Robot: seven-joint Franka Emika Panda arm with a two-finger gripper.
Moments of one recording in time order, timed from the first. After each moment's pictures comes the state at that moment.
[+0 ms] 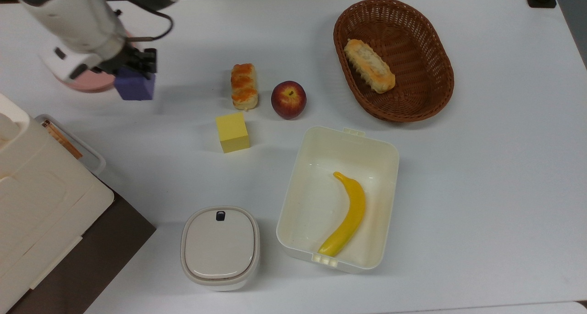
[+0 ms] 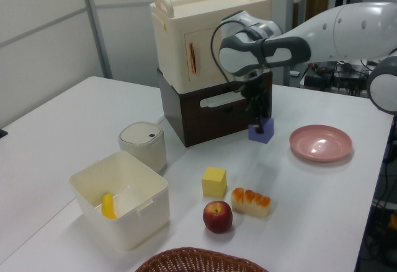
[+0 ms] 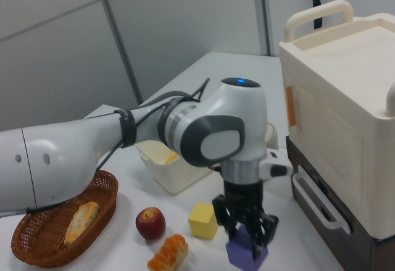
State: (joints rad) arm -0.18 0.42 -0.19 -1.45 -0.05 1.64 -0.37
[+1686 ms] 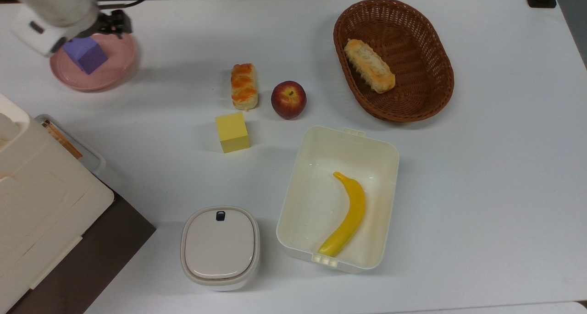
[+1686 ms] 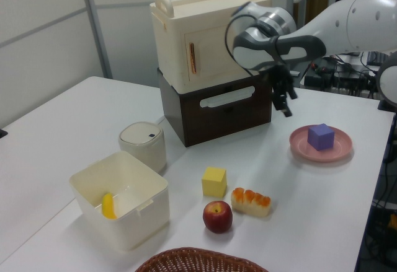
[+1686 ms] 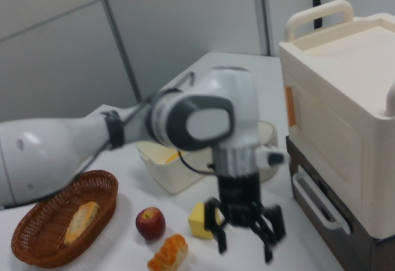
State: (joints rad) arm -0.22 0.36 -0.15 -1.45 -0.30 1.52 -0.52
